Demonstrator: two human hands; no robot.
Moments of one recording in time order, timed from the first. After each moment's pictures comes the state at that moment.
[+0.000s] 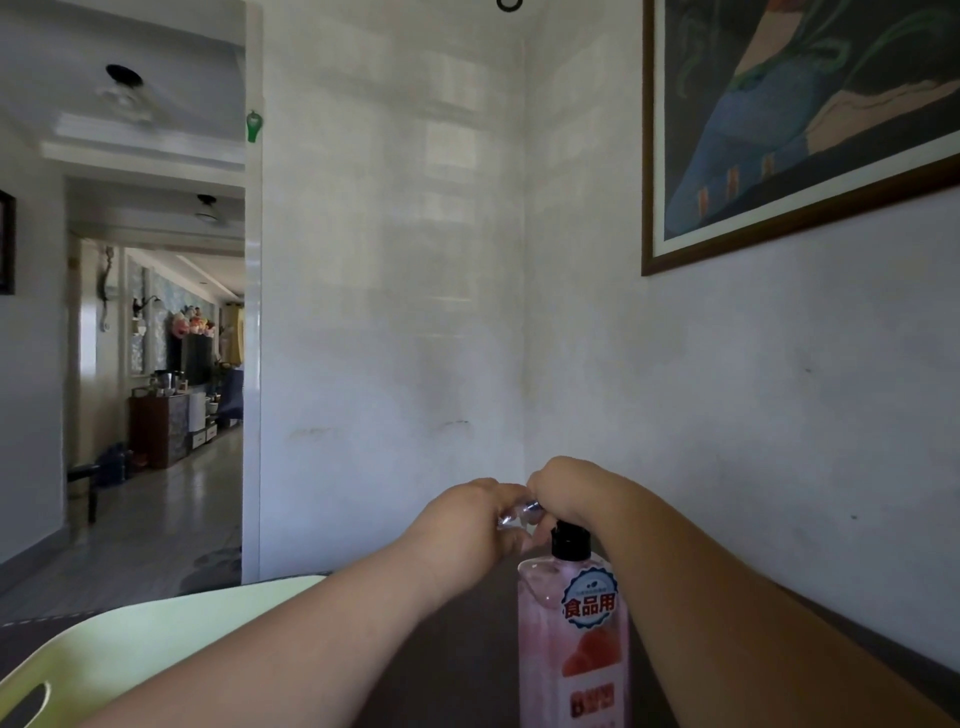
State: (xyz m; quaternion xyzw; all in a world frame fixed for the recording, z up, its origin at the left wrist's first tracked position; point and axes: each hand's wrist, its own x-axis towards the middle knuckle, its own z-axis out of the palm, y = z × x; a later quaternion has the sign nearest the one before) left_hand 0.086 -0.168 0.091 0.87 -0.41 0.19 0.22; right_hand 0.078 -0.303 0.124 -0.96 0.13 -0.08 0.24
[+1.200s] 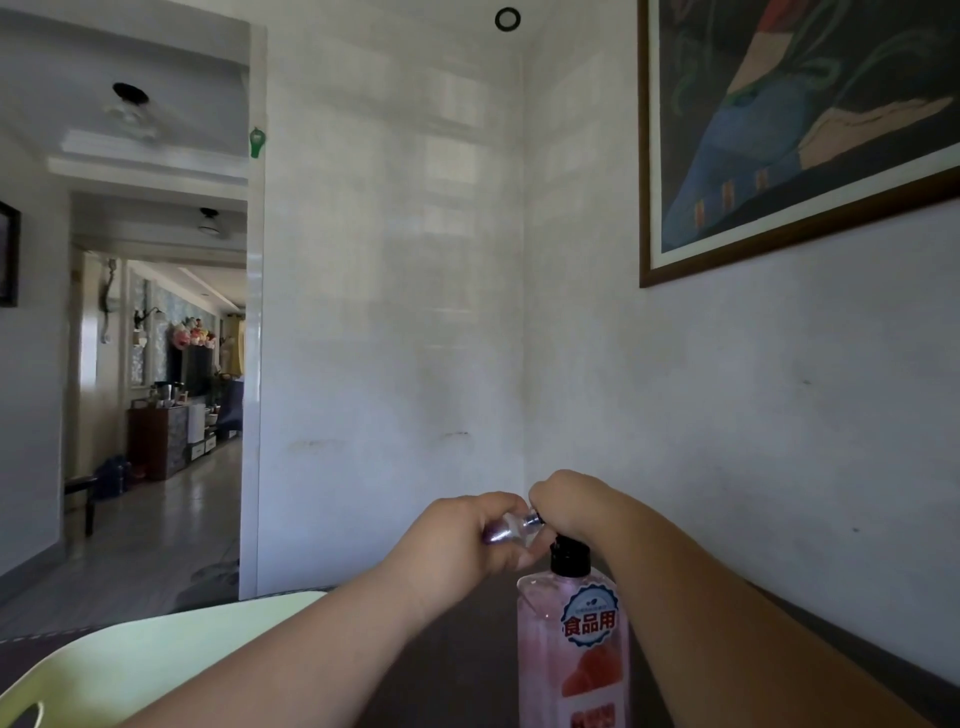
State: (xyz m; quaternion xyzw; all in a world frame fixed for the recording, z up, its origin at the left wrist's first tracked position) left_hand 0.090 -0.159 0.083 0.82 -0.40 0.18 0.36; right_hand 0.060 -0.296 0.127 -0.94 0.15 -0.07 0.31
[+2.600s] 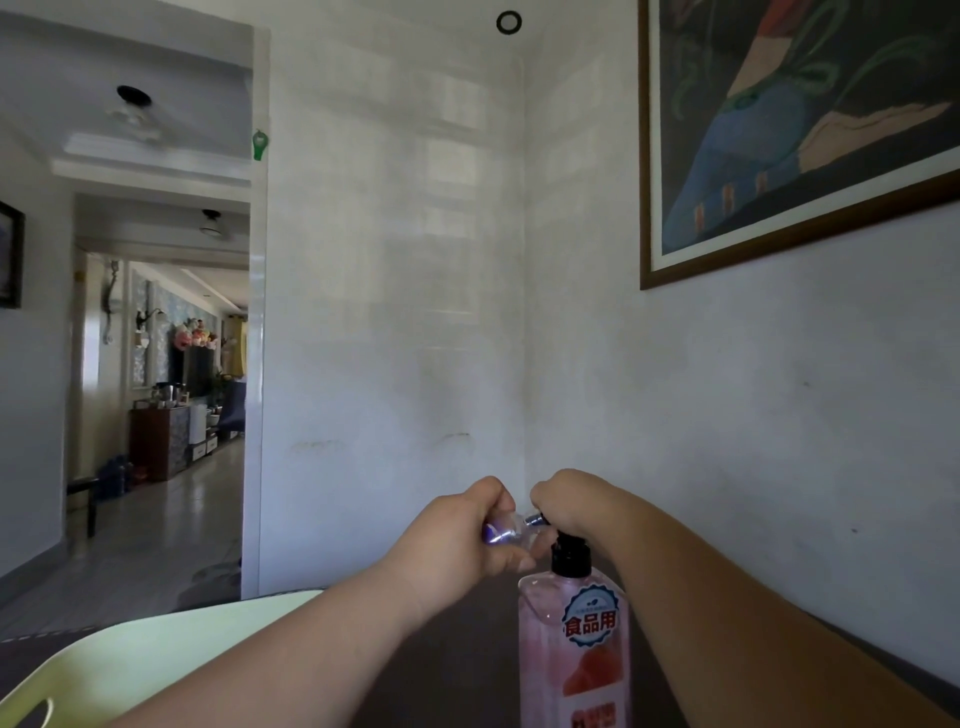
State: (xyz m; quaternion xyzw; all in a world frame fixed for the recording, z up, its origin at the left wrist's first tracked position) left_hand 0.092 -0.156 0.085 0.84 -0.38 0.17 0.34; right_hand 0.067 -0.302 0.124 -0.92 0.14 -0.11 0.35
